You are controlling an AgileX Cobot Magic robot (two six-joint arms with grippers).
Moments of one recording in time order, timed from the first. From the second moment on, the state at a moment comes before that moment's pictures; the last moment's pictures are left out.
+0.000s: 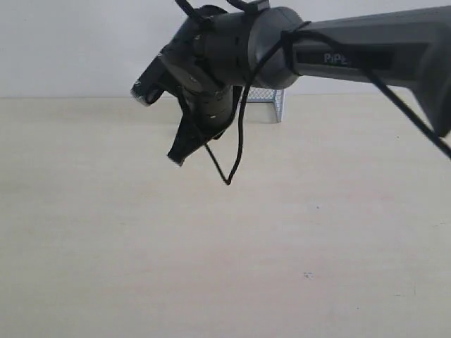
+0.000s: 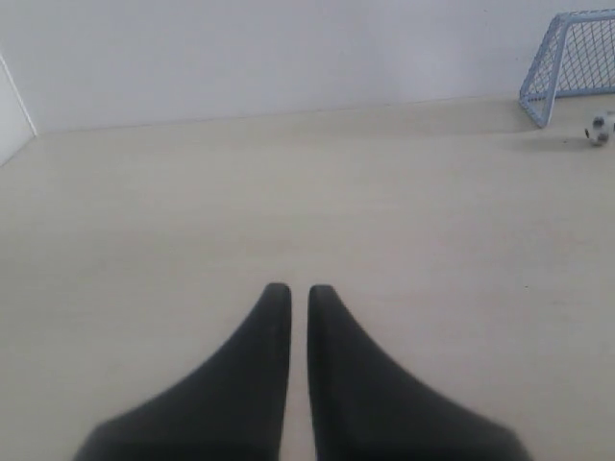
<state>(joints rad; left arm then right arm) 0.00 0.00 0.00 0.27 0.34 -0.16 0.82 2.12 -1.77 -0.53 0.87 0.07</state>
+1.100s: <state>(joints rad) 0.00 0.00 0.00 0.27 0.34 -0.16 1.20 0.76 -0.57 -0.57 0.75 0.87</state>
